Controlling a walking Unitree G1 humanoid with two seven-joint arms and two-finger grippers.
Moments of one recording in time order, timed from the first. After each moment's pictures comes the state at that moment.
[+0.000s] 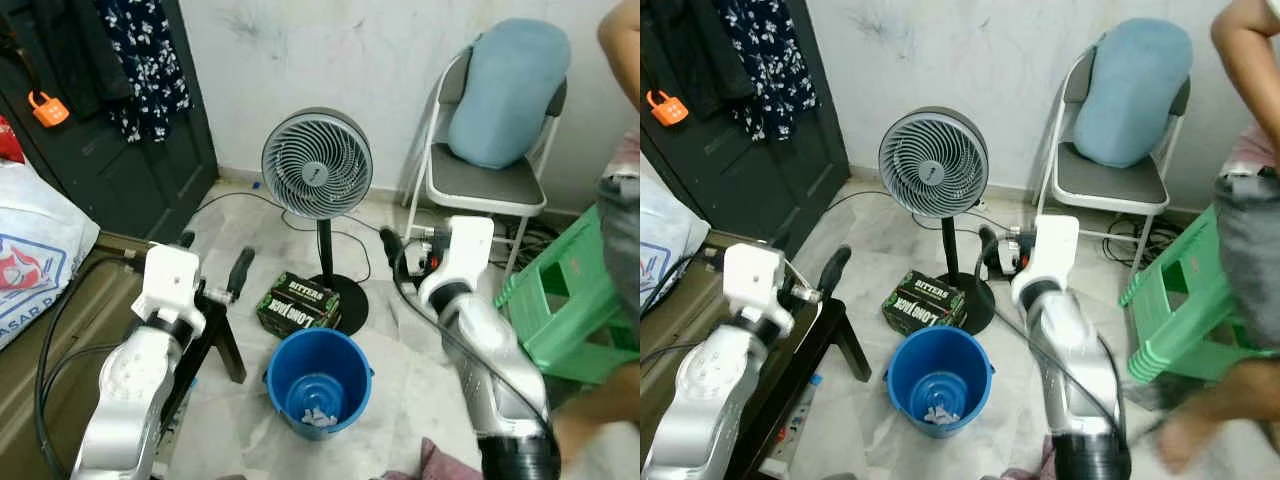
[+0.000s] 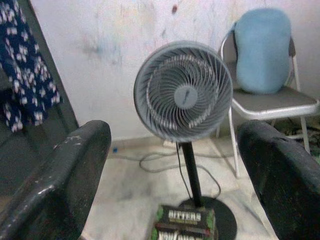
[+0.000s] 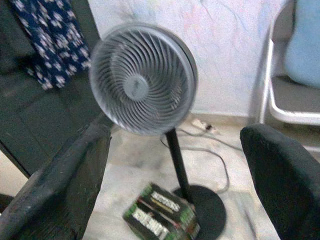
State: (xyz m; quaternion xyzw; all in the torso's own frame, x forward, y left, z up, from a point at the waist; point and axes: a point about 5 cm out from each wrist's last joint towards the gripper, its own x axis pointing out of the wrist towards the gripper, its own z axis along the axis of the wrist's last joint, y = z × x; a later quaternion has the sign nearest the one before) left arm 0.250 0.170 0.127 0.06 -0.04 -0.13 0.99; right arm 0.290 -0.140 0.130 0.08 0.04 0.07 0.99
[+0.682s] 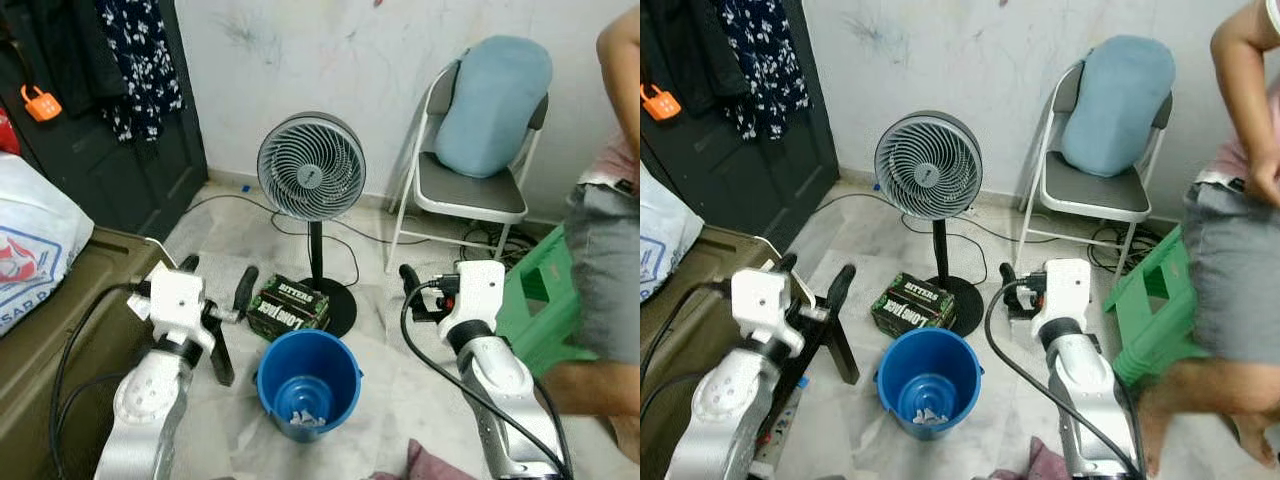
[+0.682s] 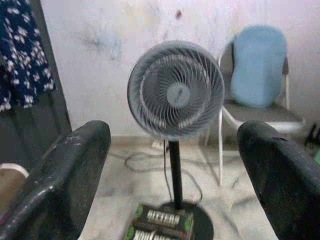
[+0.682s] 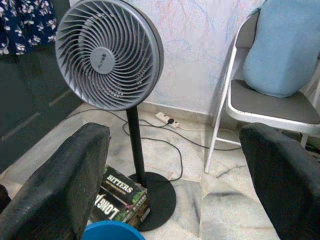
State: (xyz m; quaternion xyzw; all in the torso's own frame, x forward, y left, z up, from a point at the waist) left arm 0.249 0.154 0.115 0.00 -0.05 -0.12 0.99; right arm 0.267 -0.170 0.103 0.00 0.05 0.04 1.00
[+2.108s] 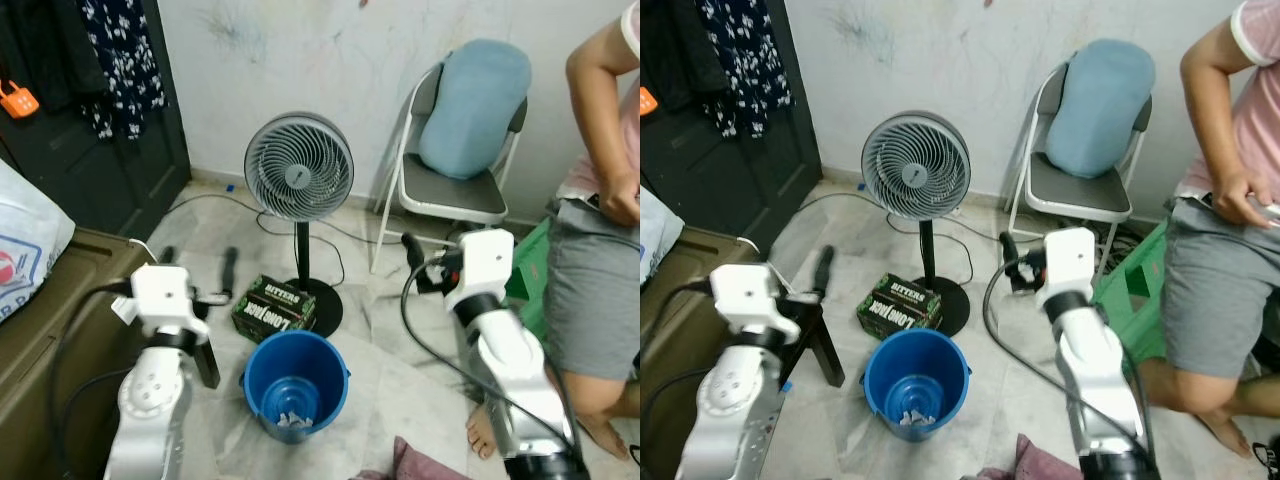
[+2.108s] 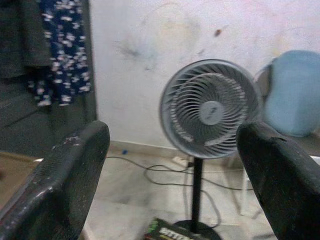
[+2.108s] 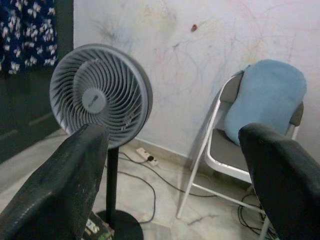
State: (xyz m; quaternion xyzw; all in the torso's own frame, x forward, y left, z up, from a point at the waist) left arm 0.247 0.169 0.114 0.00 -0.07 -0.01 1.00; right arm 0.278 -0.164 0.130 -0.06 -0.04 0.08 0.99
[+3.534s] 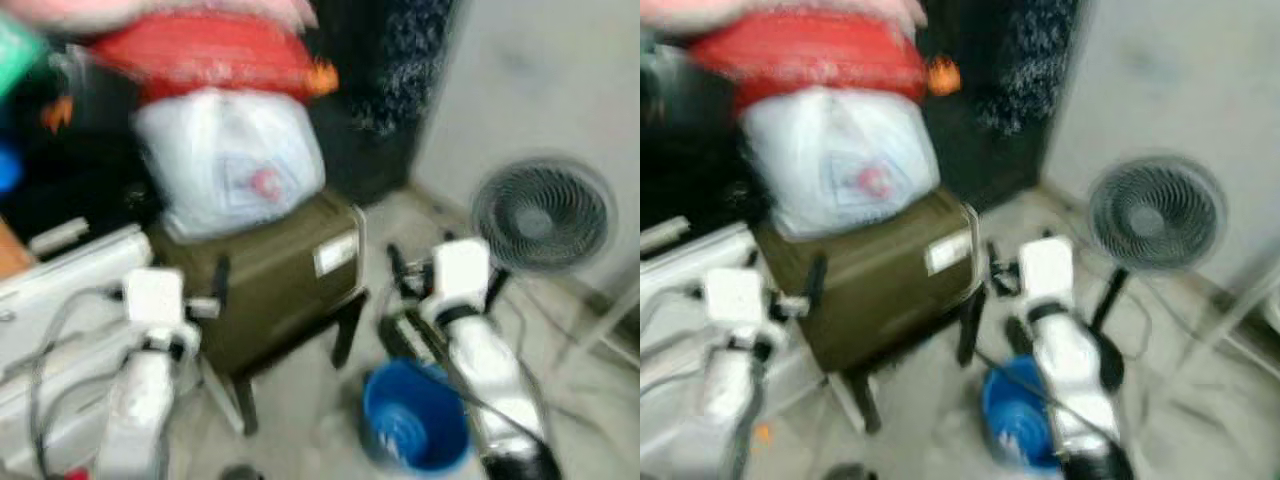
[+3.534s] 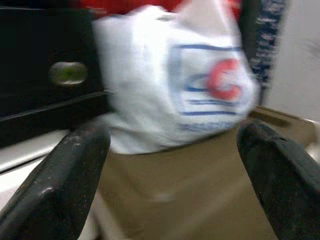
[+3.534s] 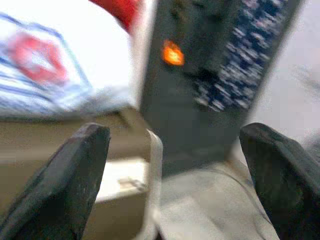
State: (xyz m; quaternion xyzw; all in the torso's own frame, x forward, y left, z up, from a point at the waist) left arm 0.242 0.178 0.116 0.03 -0.06 -0.01 1.00; right arm 0.284 -0.134 0.123 -0.06 -0.05 0.10 0.99
